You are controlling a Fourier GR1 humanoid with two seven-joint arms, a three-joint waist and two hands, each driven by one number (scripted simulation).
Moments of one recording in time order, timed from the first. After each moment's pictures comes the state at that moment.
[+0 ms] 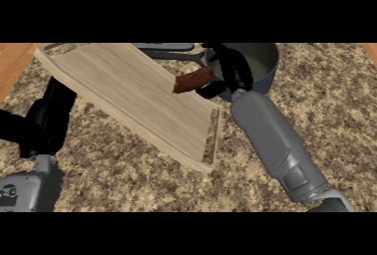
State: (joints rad) left arm -0.23 0.19 0.09 -1.63 0.07 0.12 0.23; right arm -0.98 -0.02 0.06 -0.59 0.60 -0.36 0.01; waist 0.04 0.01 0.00
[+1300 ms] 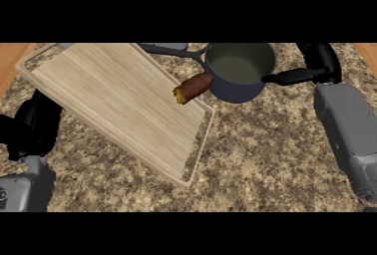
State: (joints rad) left arm -0.22 0.20 0.13 -1.65 0.07 0.11 0.26; right arm -0.90 -0.32 -0.28 -0.54 0.13 0.10 -0.38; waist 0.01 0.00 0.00
